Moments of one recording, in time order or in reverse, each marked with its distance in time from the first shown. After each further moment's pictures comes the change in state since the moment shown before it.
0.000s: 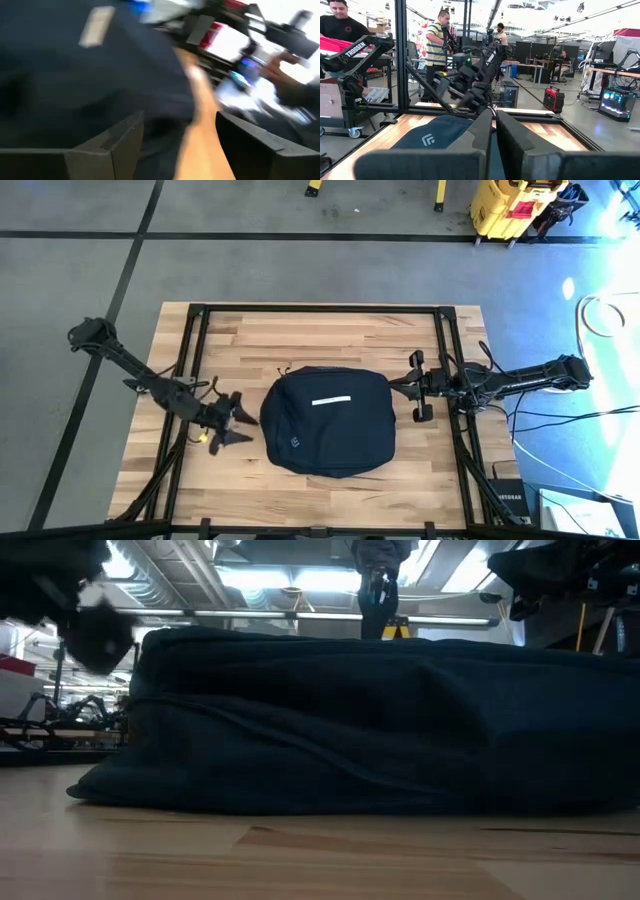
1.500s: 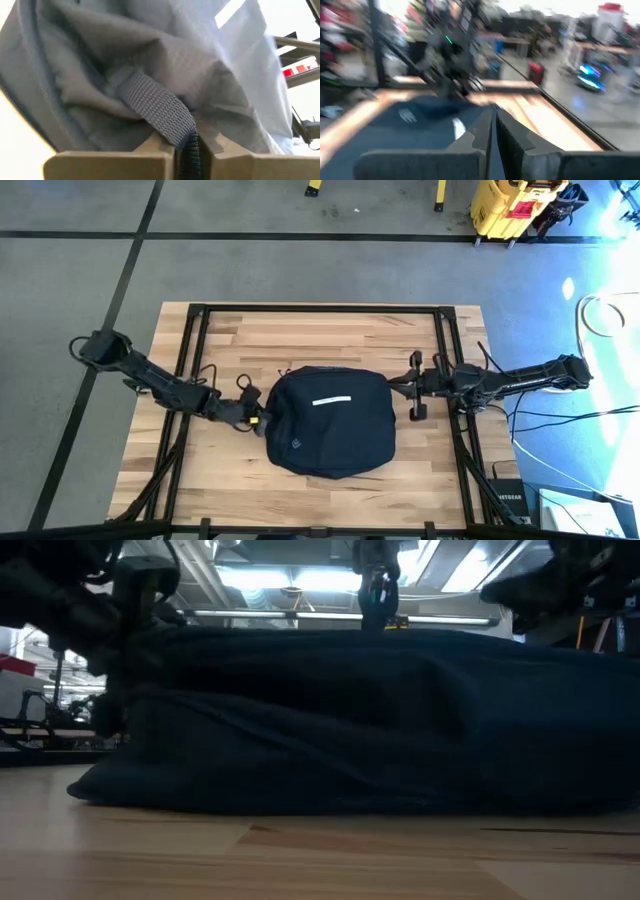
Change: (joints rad) left arm 0.275 0.448 0.202 -0.034 0.106 -0.465; right arm 0.000 0.008 0.023 -0.190 0.139 0.006
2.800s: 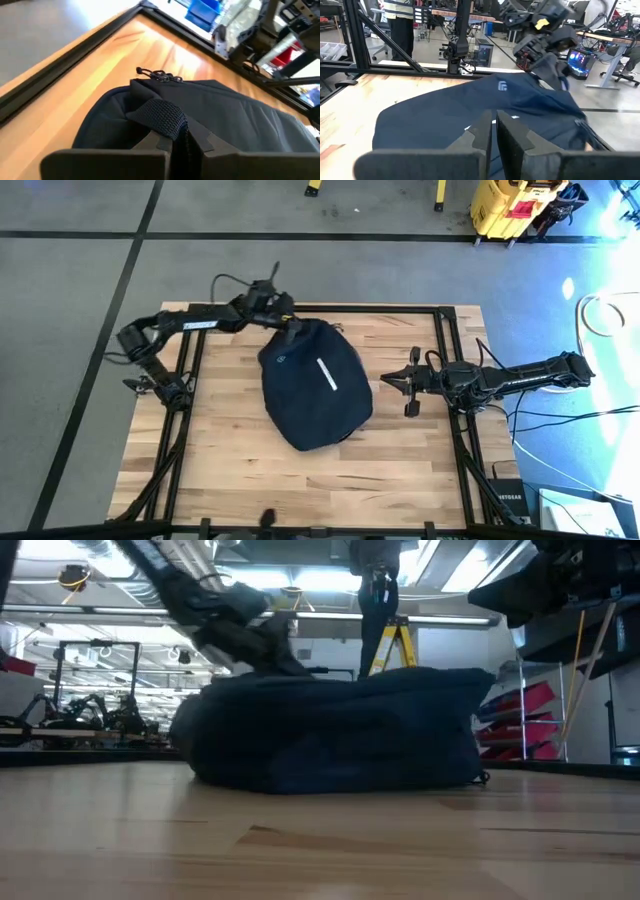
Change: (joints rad) left arm 0.977 0.441 0.700 -0.211 0.917 0.900; right arm 0.000 0.078 0.105 -0.093 0.027 -0.022
